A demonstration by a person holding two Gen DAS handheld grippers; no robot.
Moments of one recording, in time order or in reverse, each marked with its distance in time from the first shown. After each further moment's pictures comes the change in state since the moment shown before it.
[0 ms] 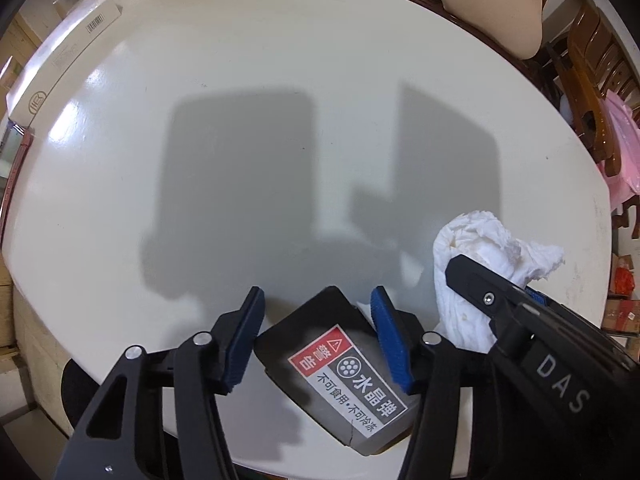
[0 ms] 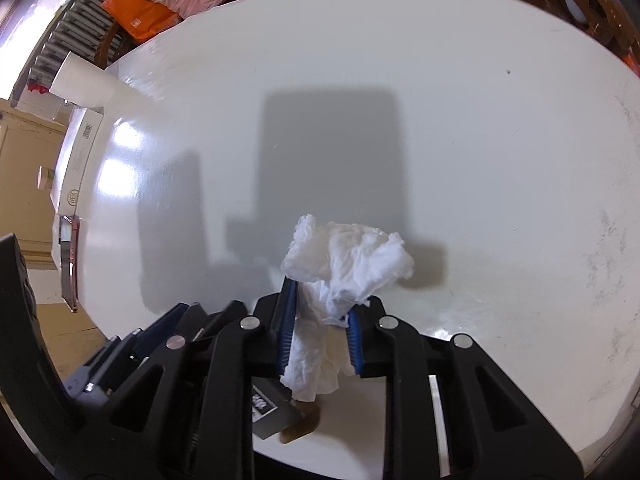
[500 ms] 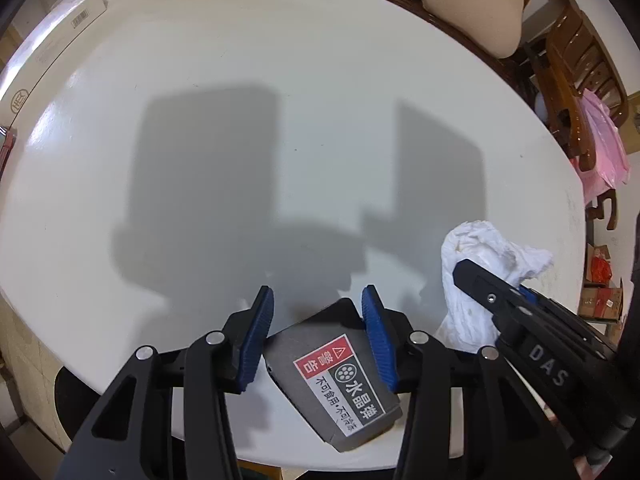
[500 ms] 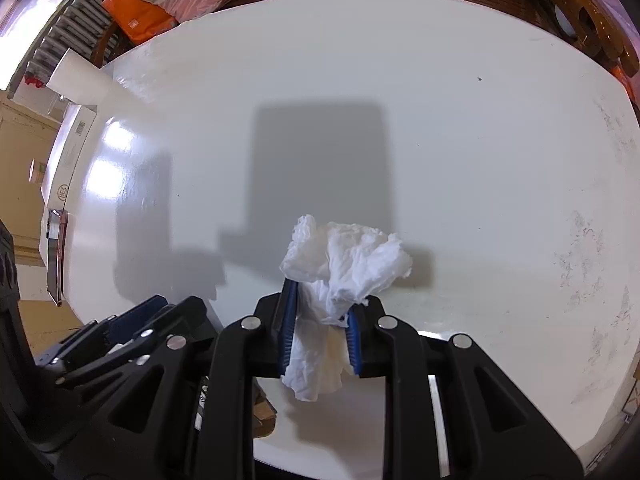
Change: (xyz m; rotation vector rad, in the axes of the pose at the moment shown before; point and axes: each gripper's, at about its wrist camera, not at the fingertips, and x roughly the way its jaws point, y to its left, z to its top) left arm -0.006 0.008 -0.001 0.031 0.021 -0.107; right arm -0.004 -0.002 -0.007 -0.027 -0.041 -0.047
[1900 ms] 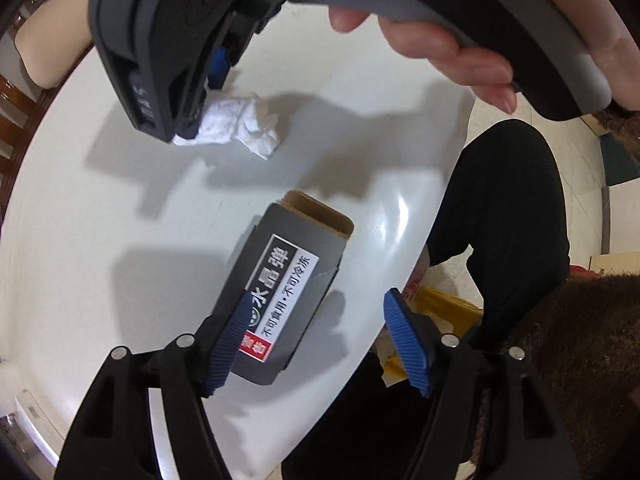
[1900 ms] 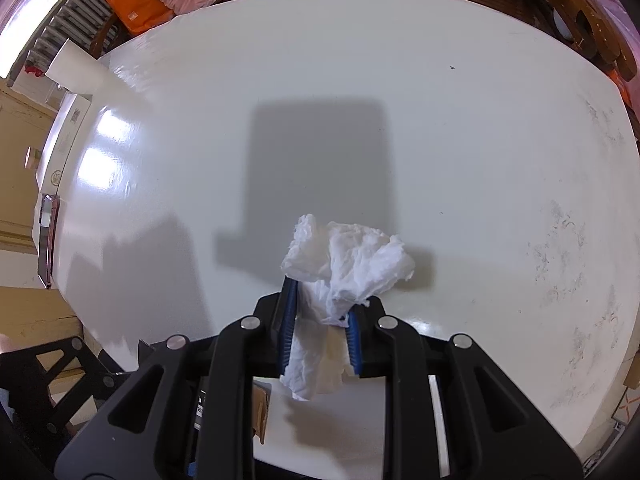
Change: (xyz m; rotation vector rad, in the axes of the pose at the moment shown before) left arm -0.007 -0.086 -0.108 1.393 0.215 -0.043; right arm 0.011 -0.002 0.001 -0.027 0.013 -0.024
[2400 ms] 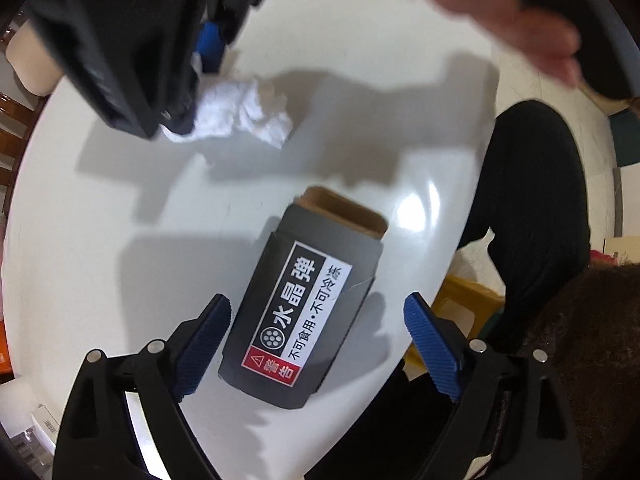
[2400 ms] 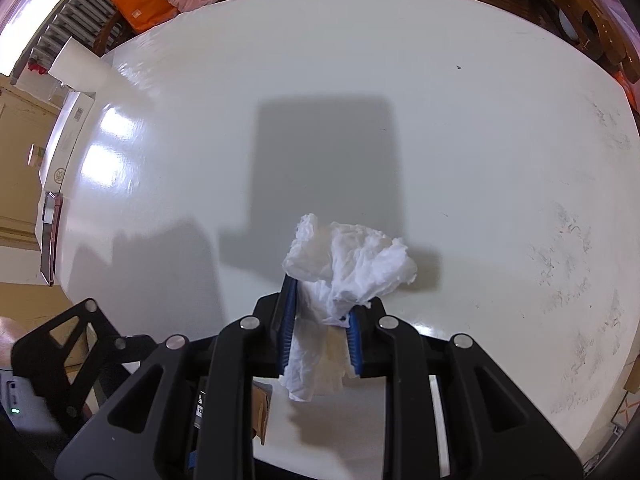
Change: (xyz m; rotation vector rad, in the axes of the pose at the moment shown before) left arm 0.028 0.003 -0.007 0.048 0.075 0.038; right arm 0.001 -0.005 0.001 -0.013 0.007 0.014
